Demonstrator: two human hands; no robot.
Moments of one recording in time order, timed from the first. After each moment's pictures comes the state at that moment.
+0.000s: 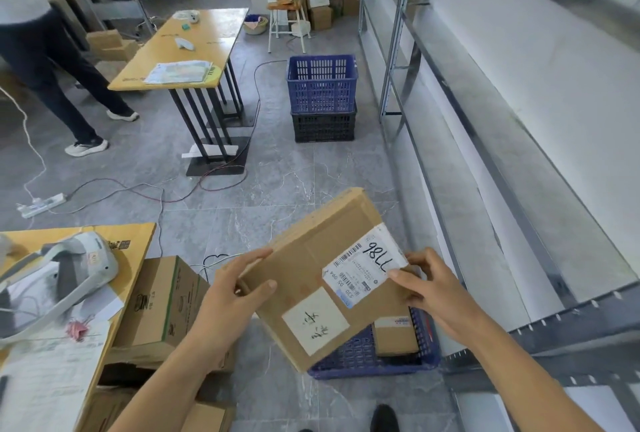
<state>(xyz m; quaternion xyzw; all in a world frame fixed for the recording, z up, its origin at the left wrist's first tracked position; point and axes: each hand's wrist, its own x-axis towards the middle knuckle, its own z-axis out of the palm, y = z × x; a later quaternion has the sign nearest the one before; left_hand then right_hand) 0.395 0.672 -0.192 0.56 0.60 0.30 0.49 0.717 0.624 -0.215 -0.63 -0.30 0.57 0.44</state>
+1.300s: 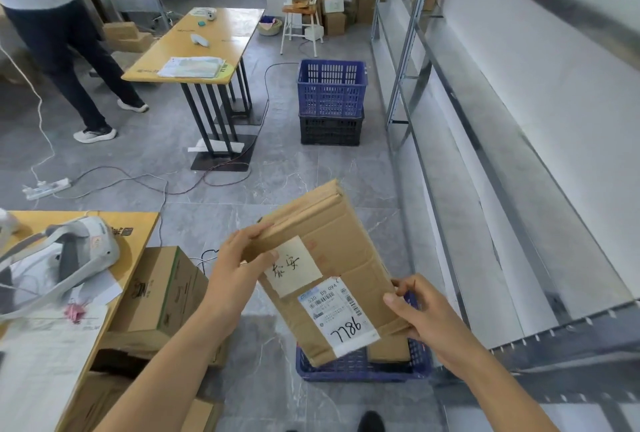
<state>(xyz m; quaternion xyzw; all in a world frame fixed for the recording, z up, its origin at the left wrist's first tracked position) 0.415 0.683 -0.175 0.49 0.59 0.37 0.53 0.713 0.594 -0.226 -0.65 -0.39 0.54 0.37</state>
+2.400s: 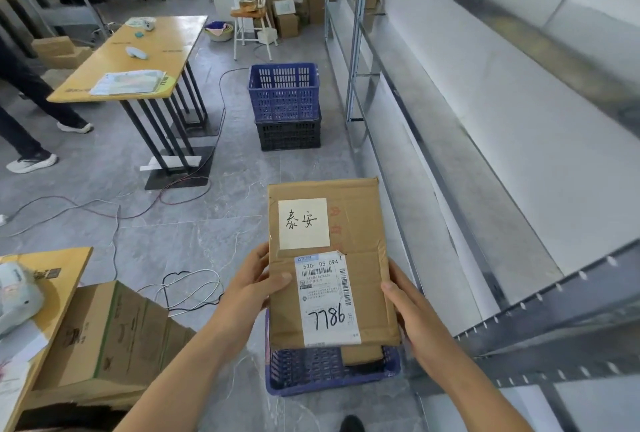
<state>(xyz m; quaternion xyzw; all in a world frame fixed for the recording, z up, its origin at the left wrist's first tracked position) 0.531 0.688 -0.190 0.46 0.52 0.29 0.66 0.775 0.585 -0.206 -0.61 -0.33 0.56 0.46</state>
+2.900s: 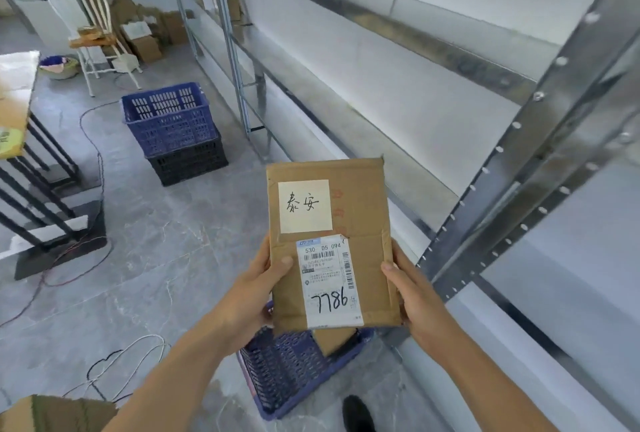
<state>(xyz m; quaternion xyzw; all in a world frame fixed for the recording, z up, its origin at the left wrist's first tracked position) 0.543 0.710 -0.175 0.53 0.36 0.09 0.76 0.727 0.525 -0.182 -0.66 -0.20 0.42 0.60</state>
